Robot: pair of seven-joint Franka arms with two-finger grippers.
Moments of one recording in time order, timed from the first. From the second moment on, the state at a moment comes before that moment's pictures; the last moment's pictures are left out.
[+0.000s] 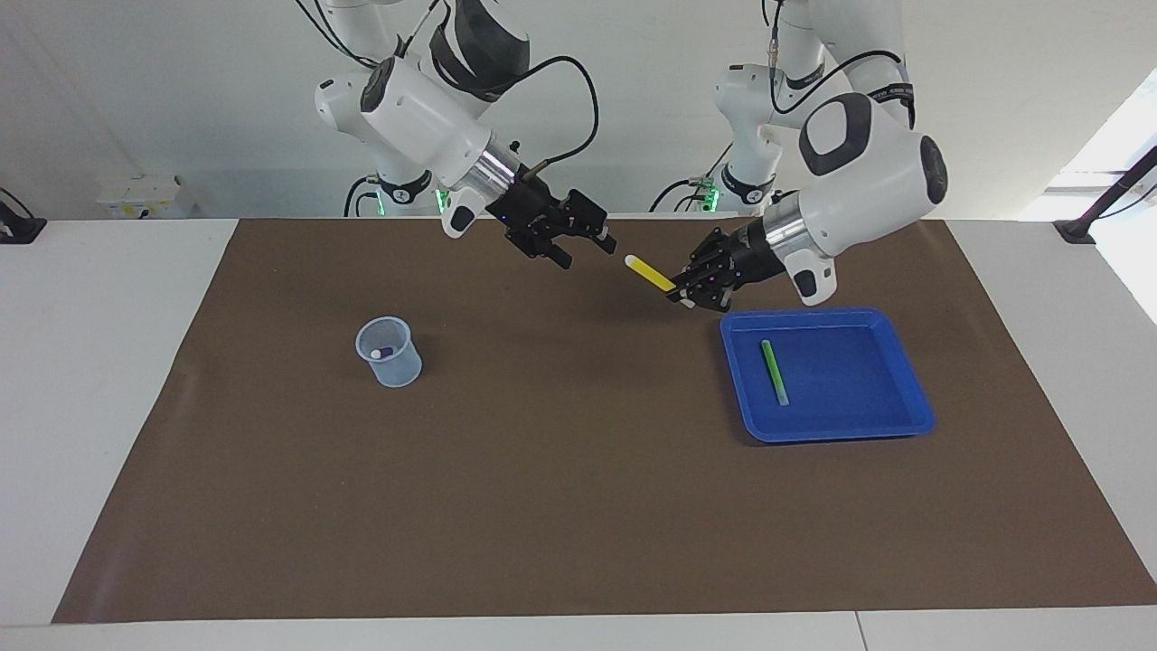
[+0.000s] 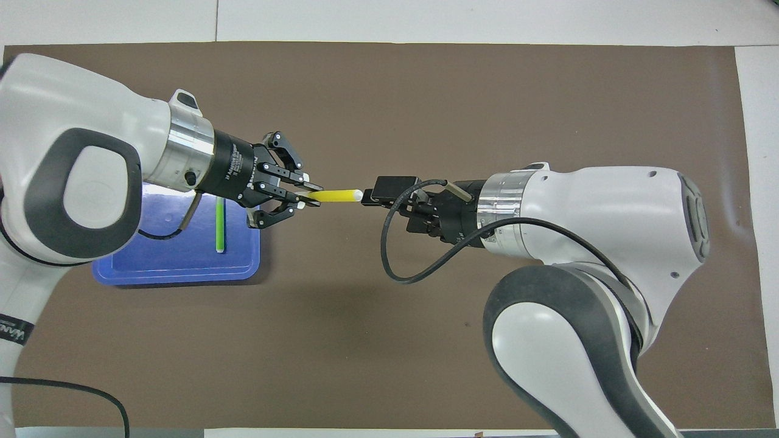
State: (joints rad) left arm -0.45 0.10 0.09 -1.80 -0.77 1.90 -1.46; right arm 0.49 -0.03 -0.01 -1.97 0.85 2.30 0.40
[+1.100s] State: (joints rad) left arm -0.55 -0.08 0.09 -2.05 -0.88 2.12 -1.49; right arm 0.53 -0.04 0.00 -1.96 0.76 2.29 0.38
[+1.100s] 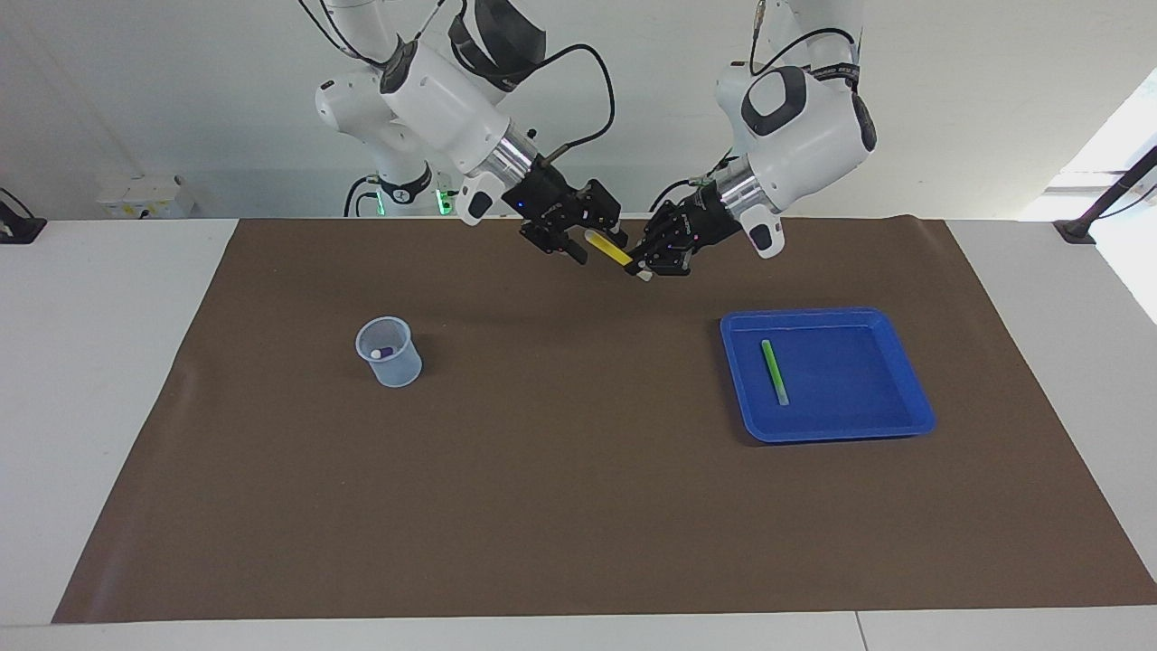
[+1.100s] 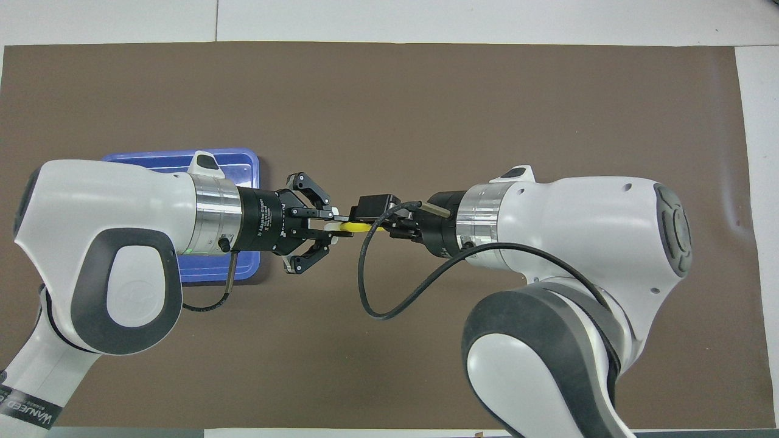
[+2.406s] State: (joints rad) left arm -0.56 -0.08 0.09 -2.05 -0.89 2.13 -1.49; right arm 0.52 -0.05 0.00 -1.94 0.73 2.25 0.38
